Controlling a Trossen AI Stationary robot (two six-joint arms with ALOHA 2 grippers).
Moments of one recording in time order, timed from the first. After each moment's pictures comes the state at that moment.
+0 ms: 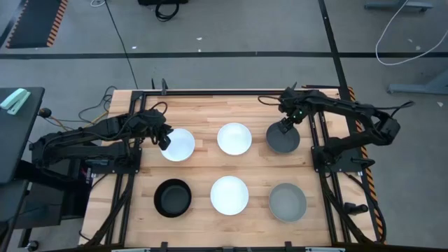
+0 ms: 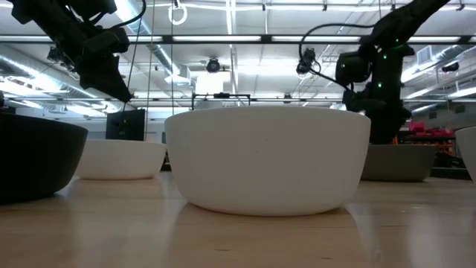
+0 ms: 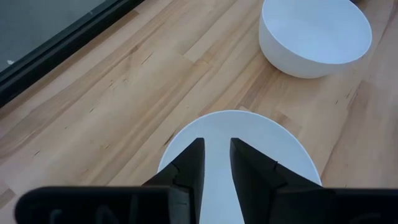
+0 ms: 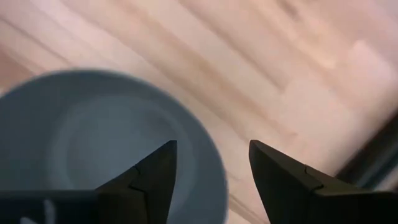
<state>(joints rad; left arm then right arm) 0.31 0.72 0.59 -0.63 -0.19 -0.28 -0.73 1.29 0.79 -0.91 0.03 0.19</state>
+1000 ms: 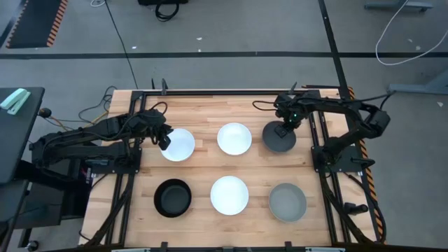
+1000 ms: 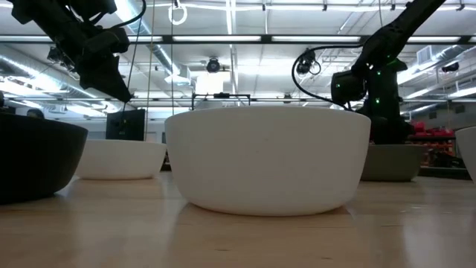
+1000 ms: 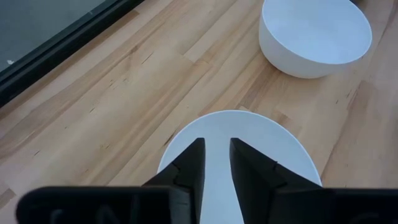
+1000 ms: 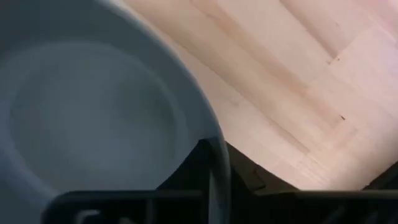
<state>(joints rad) 0.31 0.72 0.59 -0.63 -0.19 -0.28 -0.72 1.43 0.76 -0.87 0.01 0.22</state>
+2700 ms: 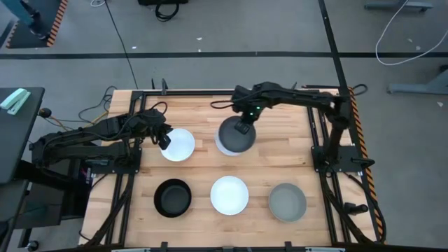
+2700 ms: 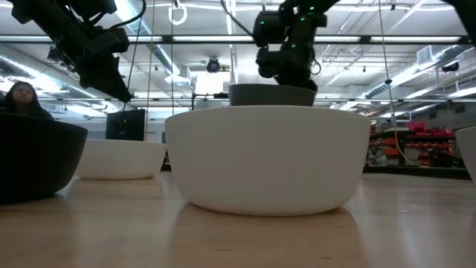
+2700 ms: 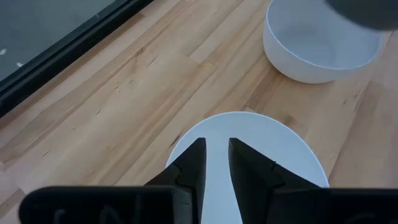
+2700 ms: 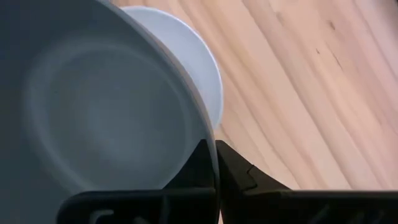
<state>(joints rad) 0.31 0.72 0.59 -0.62 -0.21 -0.27 -0.35 1.83 1.61 -1.11 -0.04 0.25</state>
